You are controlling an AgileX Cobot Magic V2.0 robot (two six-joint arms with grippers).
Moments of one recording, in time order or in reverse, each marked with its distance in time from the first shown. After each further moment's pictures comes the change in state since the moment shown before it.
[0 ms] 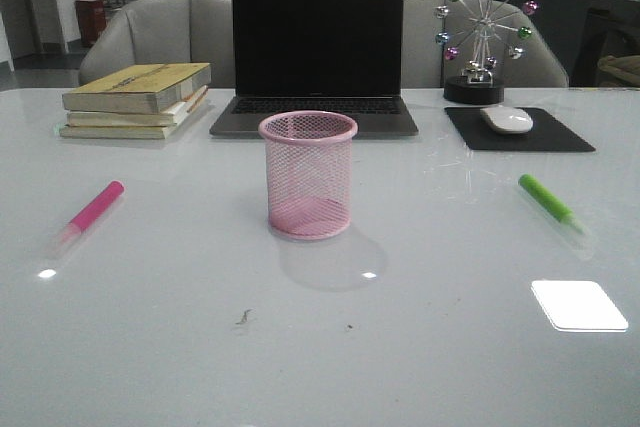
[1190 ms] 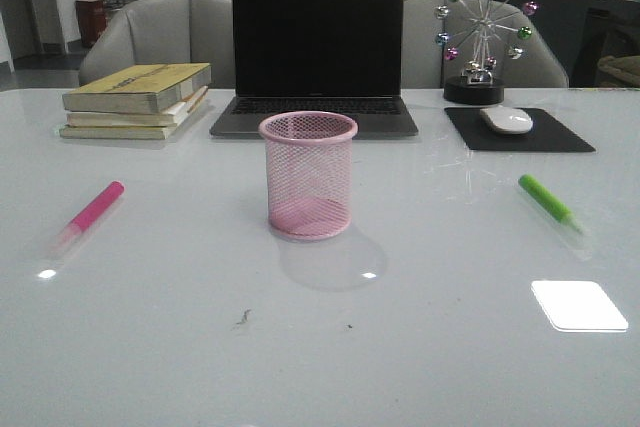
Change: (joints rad) left arm 0.000 -0.135 0.391 0.080 0.051 0.000; right arm -0.002 -0.375 0.528 -0.056 -0.008 0.000
